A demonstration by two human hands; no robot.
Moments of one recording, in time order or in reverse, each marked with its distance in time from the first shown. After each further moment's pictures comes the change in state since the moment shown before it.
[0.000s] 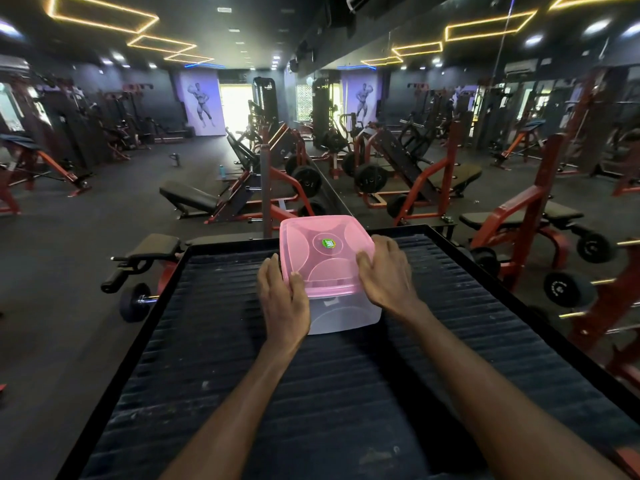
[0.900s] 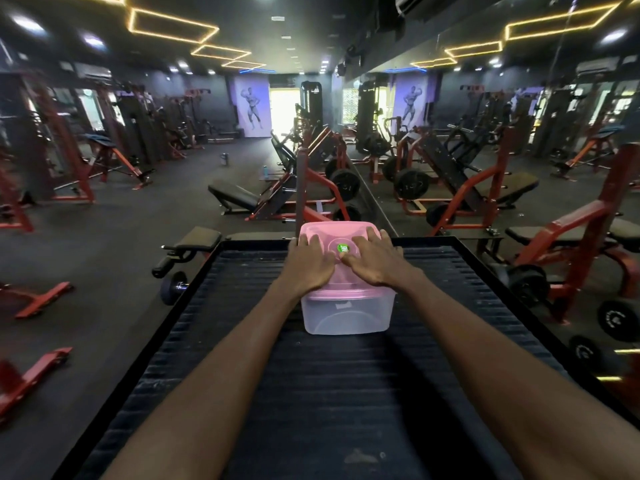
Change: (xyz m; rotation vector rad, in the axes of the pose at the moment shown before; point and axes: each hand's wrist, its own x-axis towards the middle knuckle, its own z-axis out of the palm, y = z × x) left_hand 0.073 0.038 0.015 0.658 -0.418 0.035; right_hand 0.057 -0.013 -0.003 -0.282 -0.395 -0.256
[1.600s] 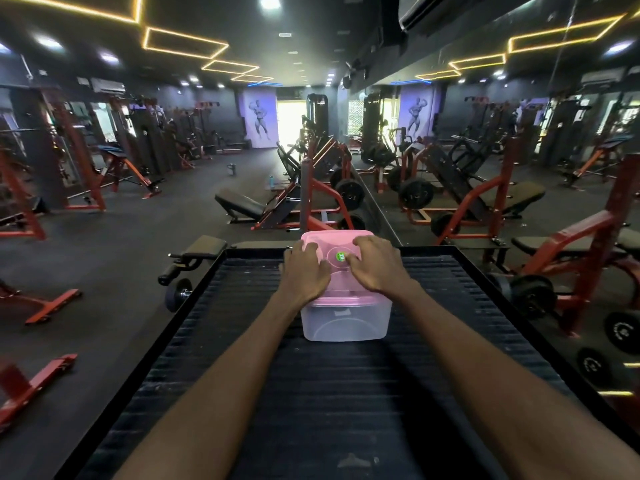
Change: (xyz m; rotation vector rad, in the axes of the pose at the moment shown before) left_hand -0.009 0.001 0.002 -0.046 0.221 0.023; right_hand -0.006 -0.003 -0.005 0.094 0.283 -0.052
